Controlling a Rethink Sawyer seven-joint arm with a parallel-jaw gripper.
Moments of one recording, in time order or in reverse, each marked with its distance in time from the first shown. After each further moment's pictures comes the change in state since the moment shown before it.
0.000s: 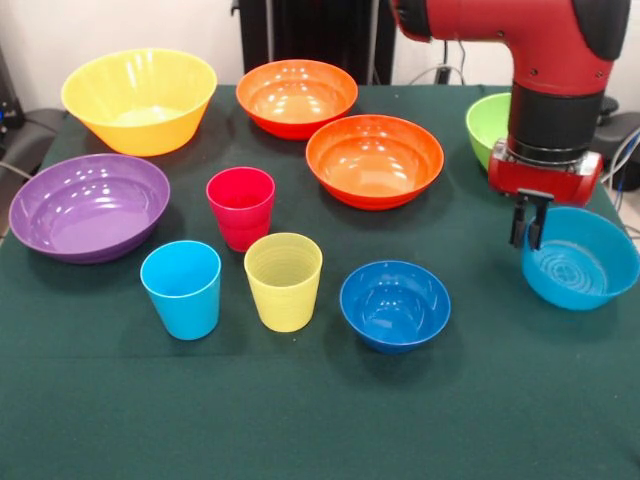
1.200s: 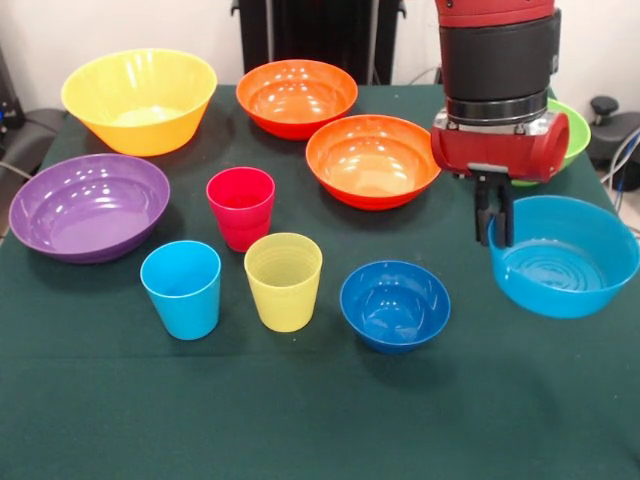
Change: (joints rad) arm -0.239 -0.155 0.161 0.030 -0.027 0.000 0.000
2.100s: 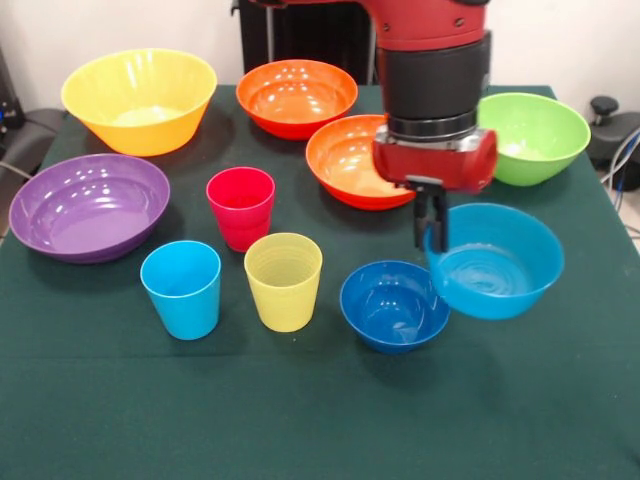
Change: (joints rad) arm -0.108 0.029 0.036 0.014 -0.155 -0.003 0.000
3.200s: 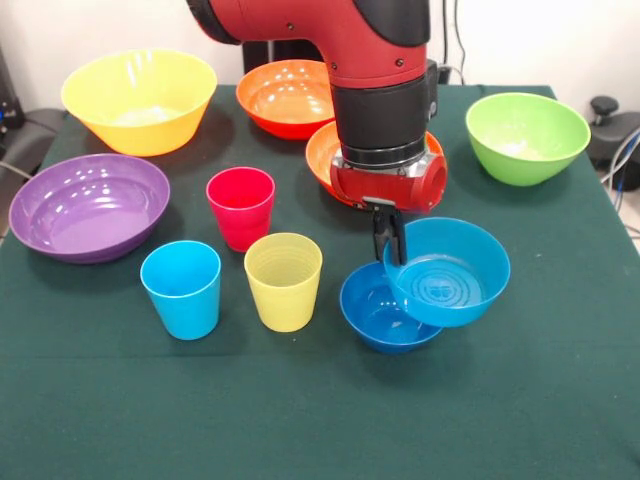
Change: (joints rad) arm -0.098 0.057 0.062 0.000 -0.114 -0.002 0.000
